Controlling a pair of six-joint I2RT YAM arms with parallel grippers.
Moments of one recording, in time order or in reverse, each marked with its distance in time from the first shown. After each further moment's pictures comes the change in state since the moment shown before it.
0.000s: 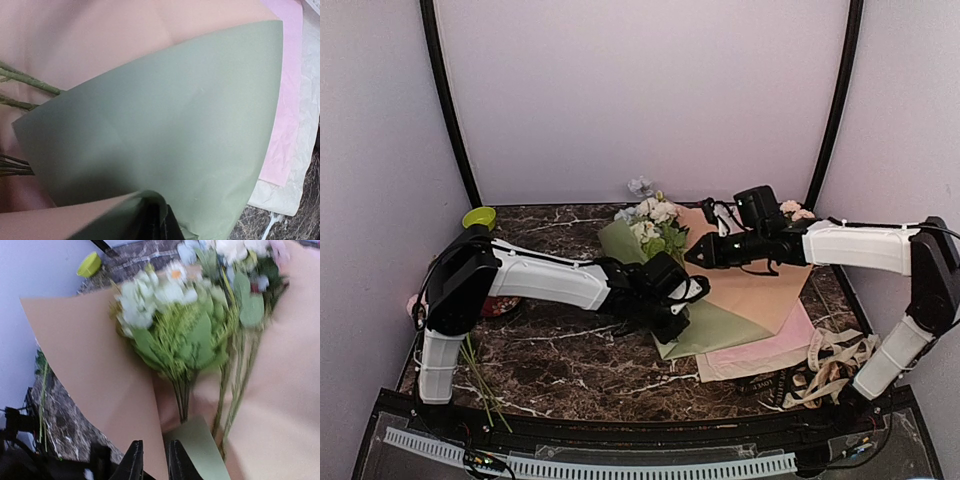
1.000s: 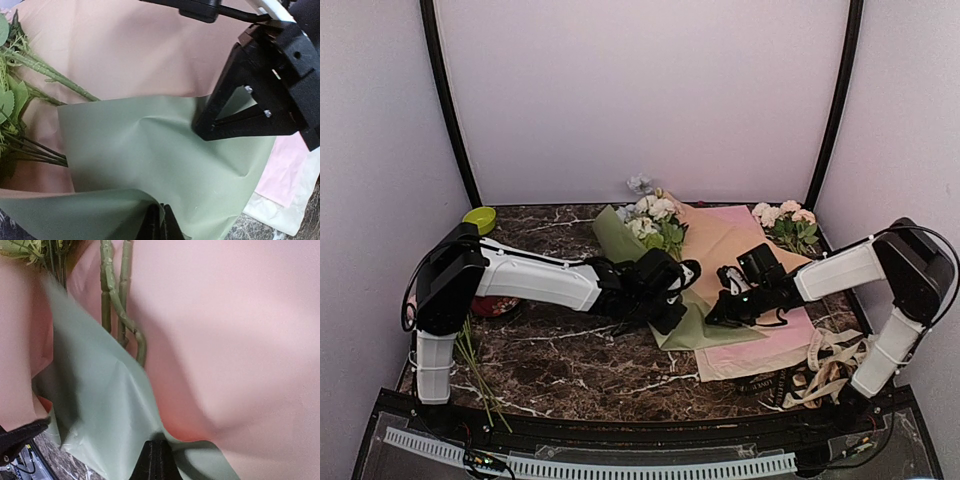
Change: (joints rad) left arm -0.006 -0.062 -0.067 0.105 -0.139 -0.126; right arm -0.021 0.079 -0.357 0.107 -0.008 0.183
